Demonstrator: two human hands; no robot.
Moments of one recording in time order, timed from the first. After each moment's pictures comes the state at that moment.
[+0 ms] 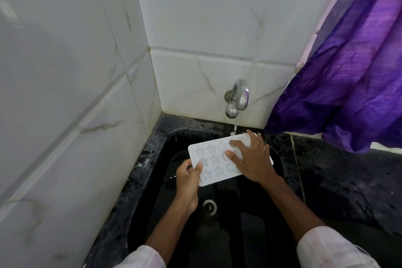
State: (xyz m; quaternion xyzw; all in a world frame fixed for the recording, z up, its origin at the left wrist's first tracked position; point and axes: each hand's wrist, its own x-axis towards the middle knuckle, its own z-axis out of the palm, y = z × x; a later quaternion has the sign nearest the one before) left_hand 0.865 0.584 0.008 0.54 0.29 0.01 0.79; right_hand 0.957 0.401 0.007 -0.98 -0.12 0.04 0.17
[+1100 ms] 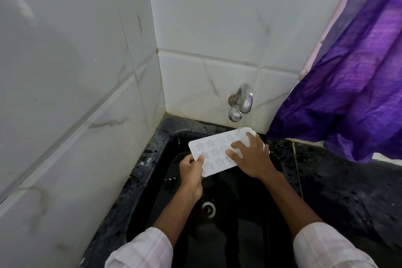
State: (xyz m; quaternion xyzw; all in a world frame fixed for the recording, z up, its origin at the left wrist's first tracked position) left_hand 0.891 0.577 0.016 0.50 0.35 0.03 0.79; right_hand 0.969 0.405 0.022 -0.97 -0.13 0.09 0.16
